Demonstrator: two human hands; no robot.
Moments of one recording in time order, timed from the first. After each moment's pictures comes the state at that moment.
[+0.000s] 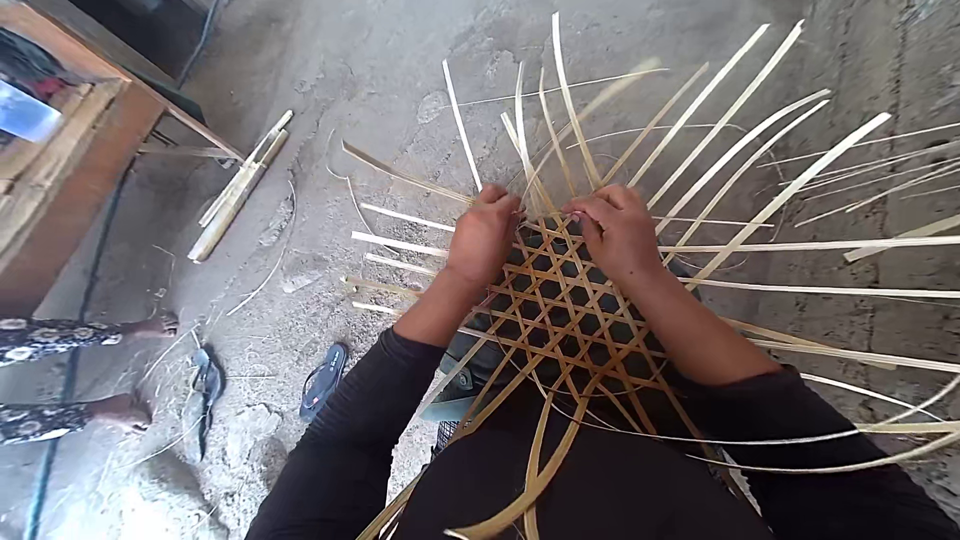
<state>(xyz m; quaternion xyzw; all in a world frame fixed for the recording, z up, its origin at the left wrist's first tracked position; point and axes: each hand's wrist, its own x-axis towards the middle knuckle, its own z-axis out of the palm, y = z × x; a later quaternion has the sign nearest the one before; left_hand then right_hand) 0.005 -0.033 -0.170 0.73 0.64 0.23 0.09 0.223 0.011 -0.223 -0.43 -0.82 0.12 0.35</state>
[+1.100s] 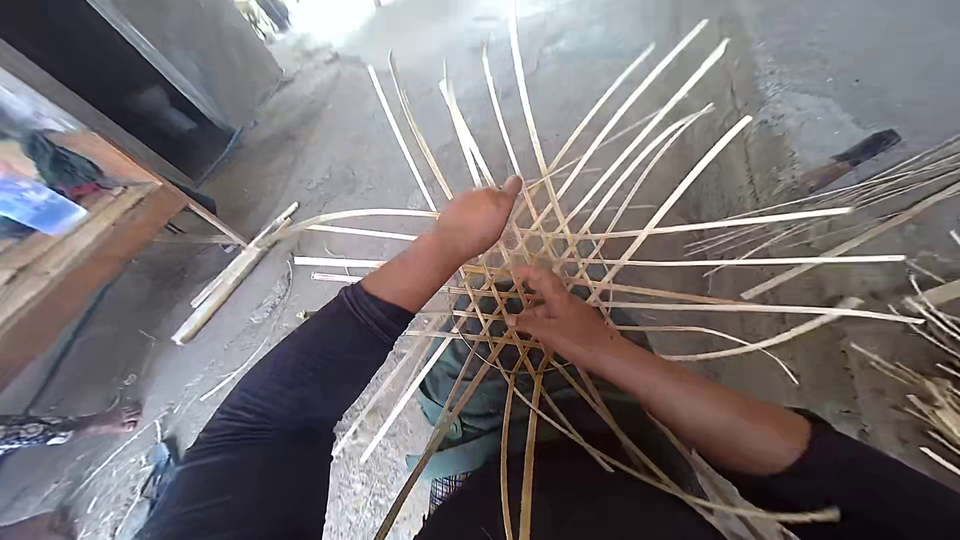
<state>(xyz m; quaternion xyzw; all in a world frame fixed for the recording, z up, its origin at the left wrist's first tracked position) 0.032 0.019 -0.035 0.82 0.57 0.00 0.00 0.206 -0.077 -0.108 -0.47 -0.67 0.54 0.22</state>
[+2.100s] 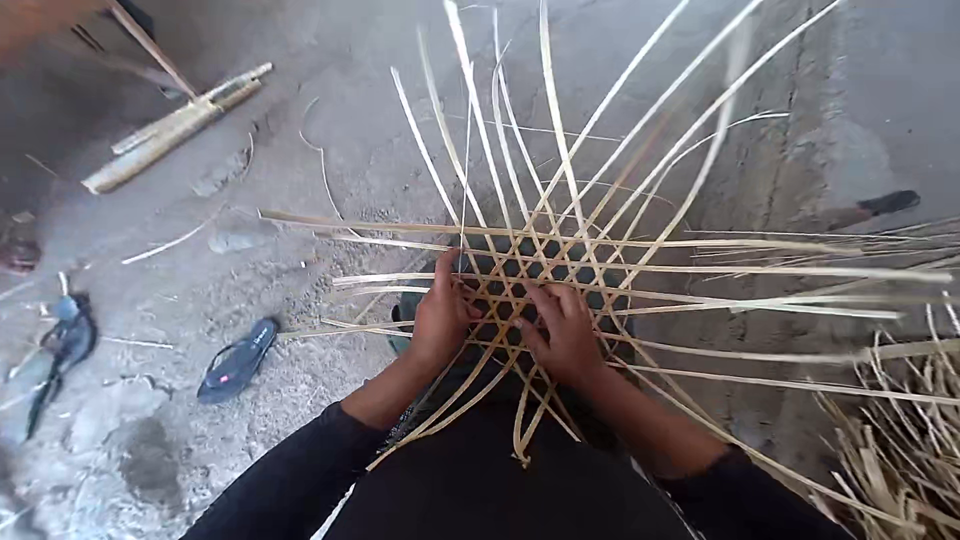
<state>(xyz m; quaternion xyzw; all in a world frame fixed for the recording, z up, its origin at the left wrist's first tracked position) 0.026 -0.157 -0.201 0.52 0.70 0.38 0.31 0.243 -0.102 -0.233 -0.39 -0.87 0.14 0.26</state>
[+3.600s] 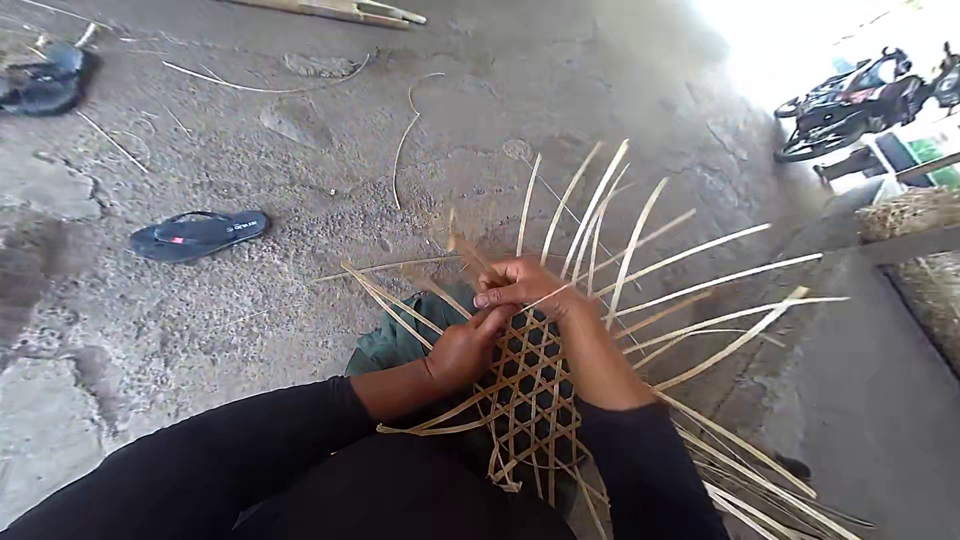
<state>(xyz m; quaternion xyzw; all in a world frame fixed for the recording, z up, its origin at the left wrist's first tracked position) 0.028 -0.157 -0.235 0.54 0.66 0.50 0.14 0.053 0.017 -0.139 -0.13 -0.82 0.54 -0.16</state>
